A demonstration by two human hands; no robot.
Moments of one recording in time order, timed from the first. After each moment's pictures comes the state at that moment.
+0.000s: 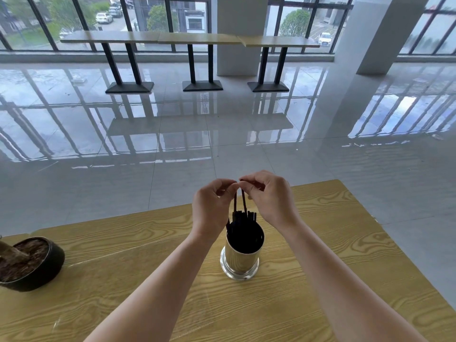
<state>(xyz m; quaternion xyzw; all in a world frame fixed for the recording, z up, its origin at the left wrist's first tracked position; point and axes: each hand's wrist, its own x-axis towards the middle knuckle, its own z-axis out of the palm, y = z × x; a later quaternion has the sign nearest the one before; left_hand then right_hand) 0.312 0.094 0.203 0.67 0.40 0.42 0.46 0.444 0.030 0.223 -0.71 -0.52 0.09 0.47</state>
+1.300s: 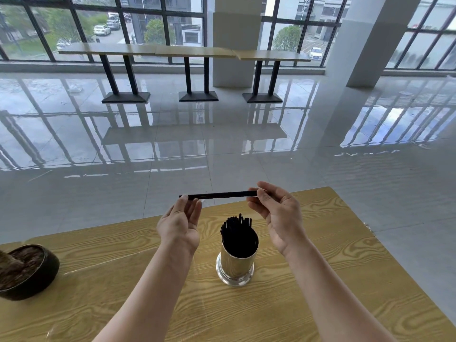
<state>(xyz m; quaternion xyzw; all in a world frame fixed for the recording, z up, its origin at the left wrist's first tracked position) 0.271 0.097 0.214 0.05 0.41 0.51 0.75 0.445 -0.001 0.210 -0.48 -0.20 0.40 0.75</state>
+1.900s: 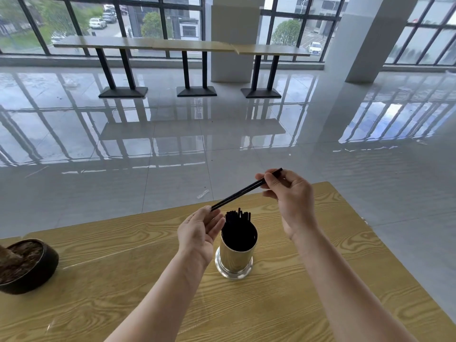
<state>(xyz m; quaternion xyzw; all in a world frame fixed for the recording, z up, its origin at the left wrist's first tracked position) 0.285 0.070 0.177 0.14 0.43 0.41 0.79 0.455 -0.008 0.235 -0.58 -0.31 0.25 0.71</state>
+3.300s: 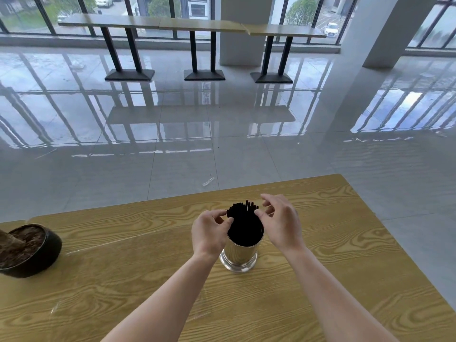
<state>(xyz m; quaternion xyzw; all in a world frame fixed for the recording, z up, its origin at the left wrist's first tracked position) 0.304 0.077 0.106 0.66 0.54 0.29 0.43 0.460 -0.004 0.136 -0.80 -0.47 0.07 0.36</state>
